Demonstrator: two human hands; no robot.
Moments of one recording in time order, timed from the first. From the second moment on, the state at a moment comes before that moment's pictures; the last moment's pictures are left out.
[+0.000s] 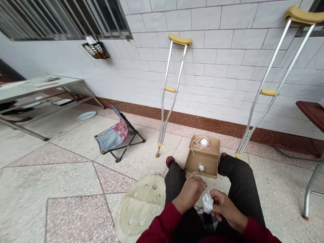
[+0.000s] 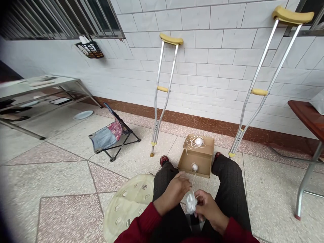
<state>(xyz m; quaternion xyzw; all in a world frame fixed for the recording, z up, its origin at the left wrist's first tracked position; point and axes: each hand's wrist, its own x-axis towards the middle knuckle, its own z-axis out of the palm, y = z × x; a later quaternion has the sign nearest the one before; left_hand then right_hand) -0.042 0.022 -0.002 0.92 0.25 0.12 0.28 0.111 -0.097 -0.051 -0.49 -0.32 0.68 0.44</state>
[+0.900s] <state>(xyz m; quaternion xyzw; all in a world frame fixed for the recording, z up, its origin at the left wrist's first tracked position) -0.032 0.005 -0.031 0.75 0.38 0.19 0.51 0.098 -0.096 -0.041 -0.49 -0.31 0.64 0.51</state>
